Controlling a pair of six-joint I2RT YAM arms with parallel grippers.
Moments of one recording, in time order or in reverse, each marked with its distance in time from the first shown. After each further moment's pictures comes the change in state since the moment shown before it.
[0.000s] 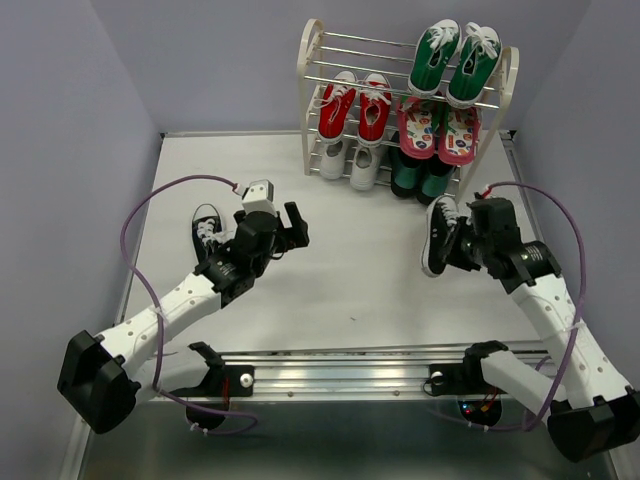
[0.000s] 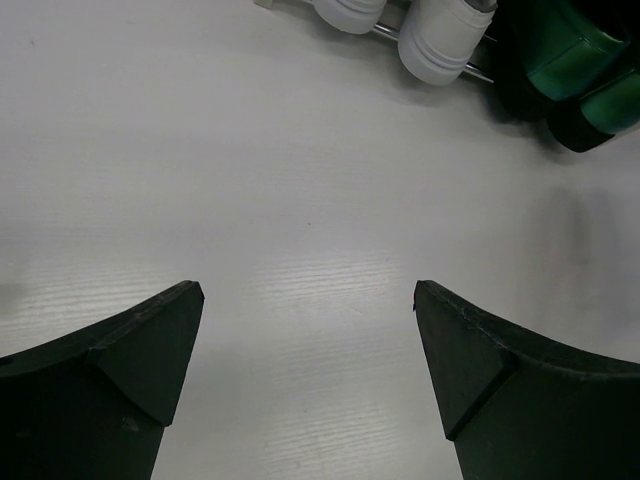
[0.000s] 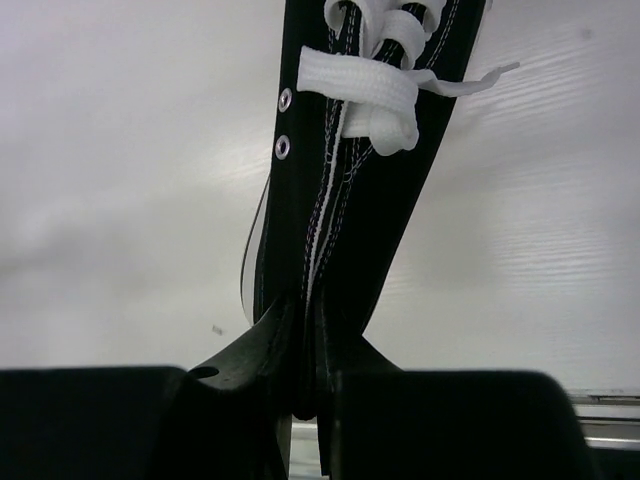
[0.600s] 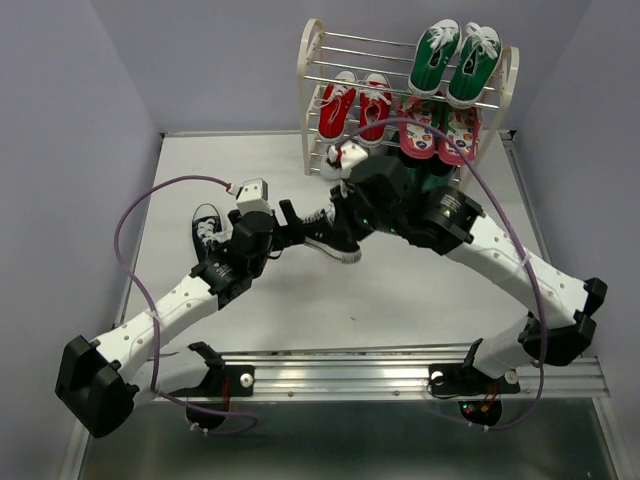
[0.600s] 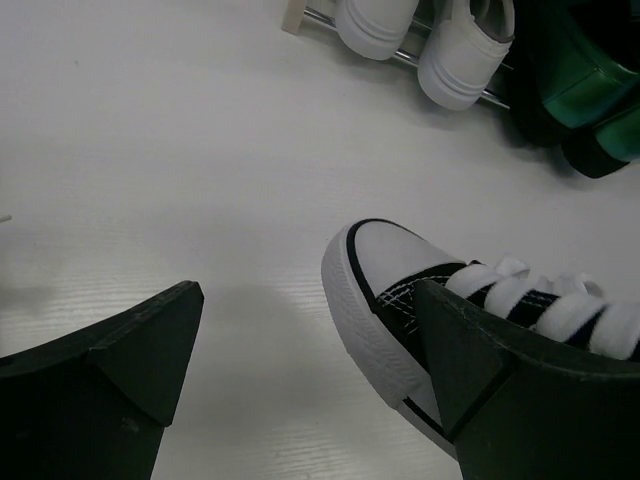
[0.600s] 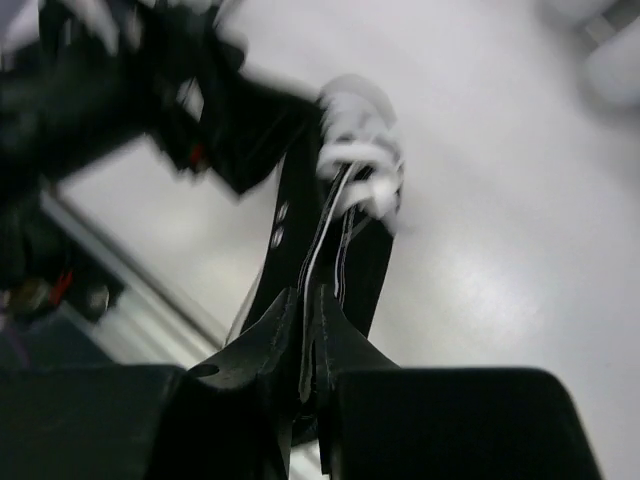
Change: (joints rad) left arm 0.005 -0.012 0.001 -0.003 -0.052 0.008; right arm 0.730 0.476 0.665 -0.040 -0.018 -0.320
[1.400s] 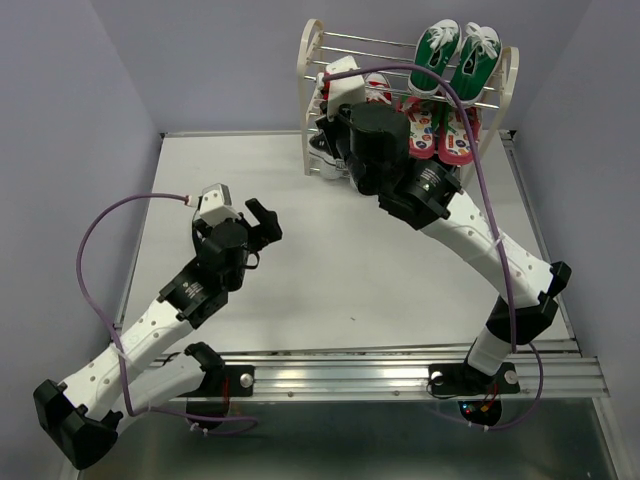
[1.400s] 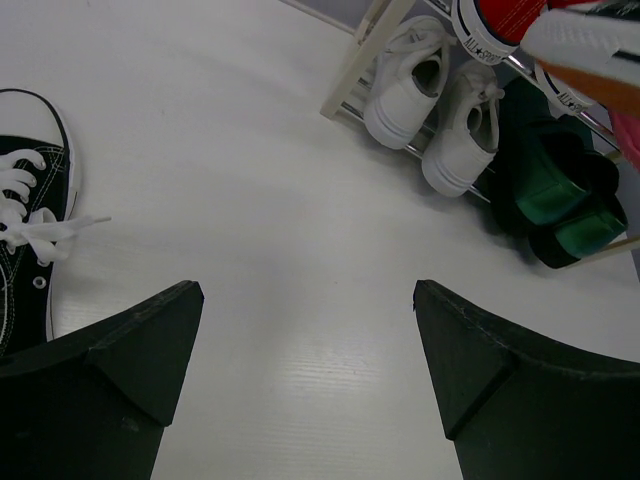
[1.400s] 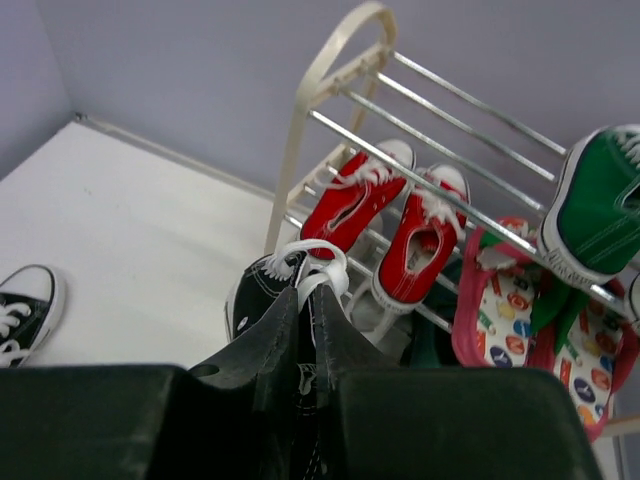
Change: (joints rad) left arm -0.001 -0.240 0.002 -0.125 -0.162 -0.083; right arm -0.010 0.296 0.484 0.411 0.605 -0.454
